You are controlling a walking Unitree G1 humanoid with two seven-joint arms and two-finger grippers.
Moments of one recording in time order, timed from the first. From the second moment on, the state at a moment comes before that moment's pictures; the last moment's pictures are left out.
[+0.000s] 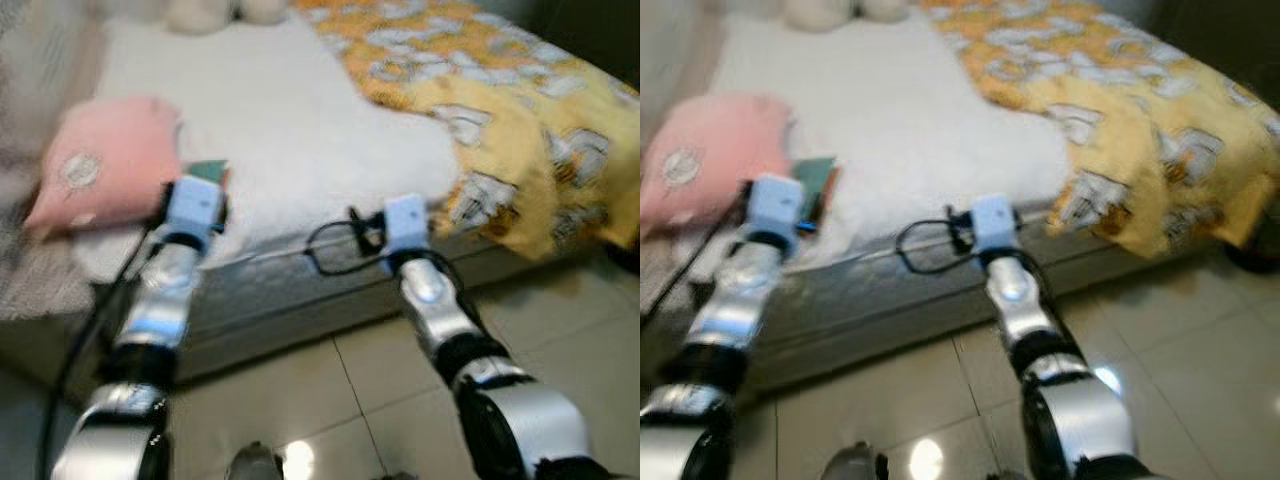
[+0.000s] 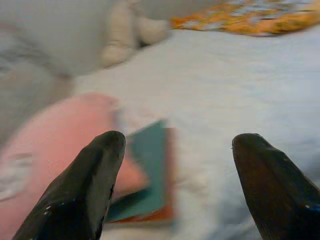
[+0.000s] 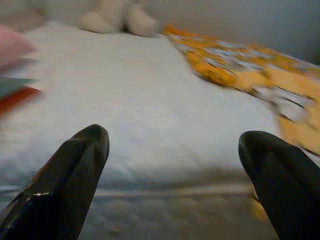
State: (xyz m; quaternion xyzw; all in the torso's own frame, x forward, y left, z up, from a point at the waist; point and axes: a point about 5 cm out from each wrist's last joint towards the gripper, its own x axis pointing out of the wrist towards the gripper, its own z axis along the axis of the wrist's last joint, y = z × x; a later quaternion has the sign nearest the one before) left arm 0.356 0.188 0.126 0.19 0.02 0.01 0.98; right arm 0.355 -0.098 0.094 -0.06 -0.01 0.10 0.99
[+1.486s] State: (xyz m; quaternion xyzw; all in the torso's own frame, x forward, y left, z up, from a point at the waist) left arm 0.362 0.174 0.112 0.10 0.02 0.04 0.99; right arm 0.333 -0.116 0.069 -0.04 0.00 0.06 1.00
